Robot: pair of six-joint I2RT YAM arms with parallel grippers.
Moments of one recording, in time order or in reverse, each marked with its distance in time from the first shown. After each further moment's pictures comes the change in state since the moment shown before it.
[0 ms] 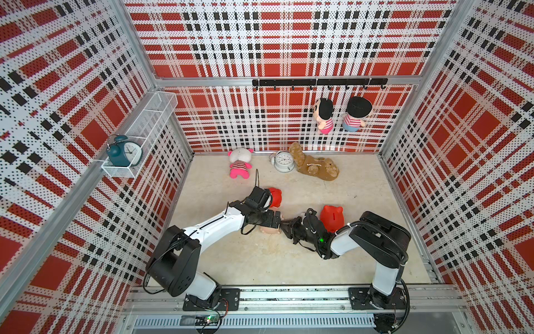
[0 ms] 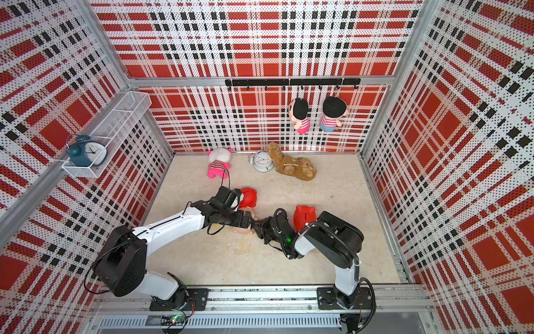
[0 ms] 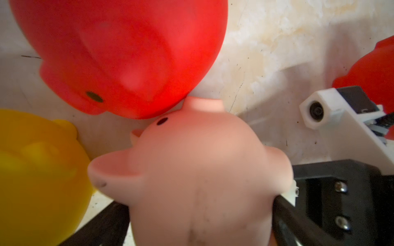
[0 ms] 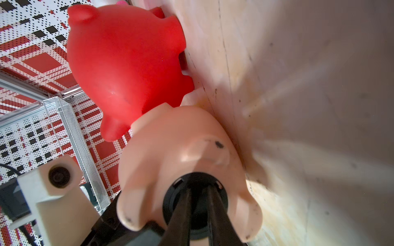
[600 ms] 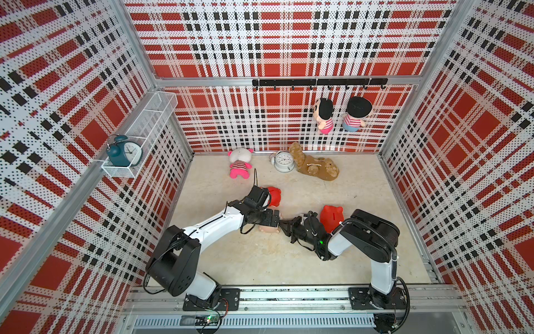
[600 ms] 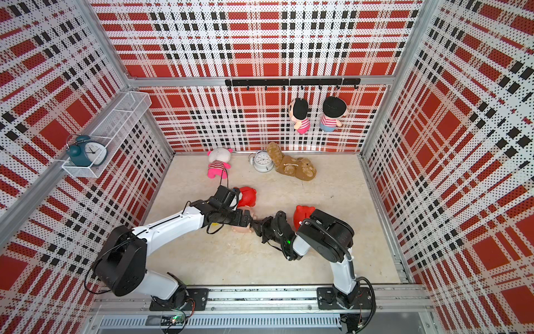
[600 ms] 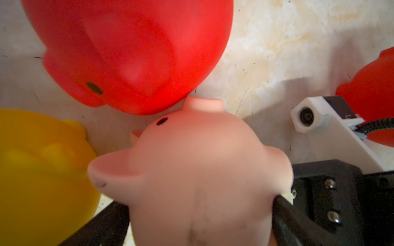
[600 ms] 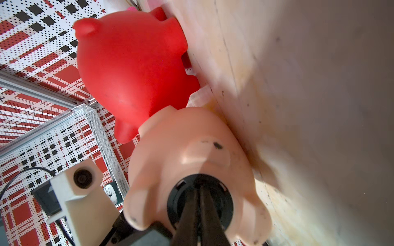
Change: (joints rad) left arm 0.020 0.001 0.000 0.005 -0.003 -0.003; right arm -0.002 0.088 0.008 0.163 0.004 0.101
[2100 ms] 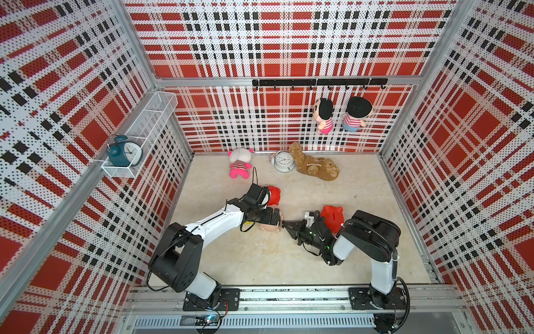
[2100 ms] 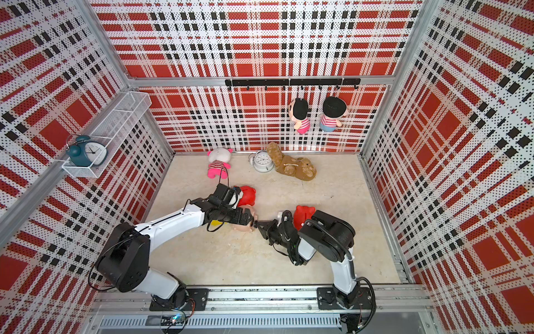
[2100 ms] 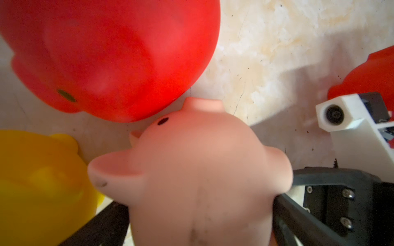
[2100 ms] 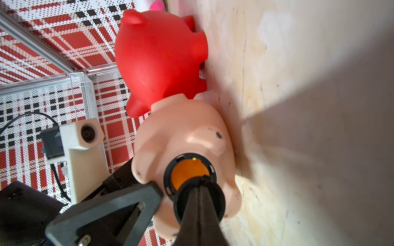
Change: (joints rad) left arm 0.029 0.031 0.019 0.014 0.055 0.025; right arm -0.024 -0.011 -0.130 0.142 0.019 -0.275
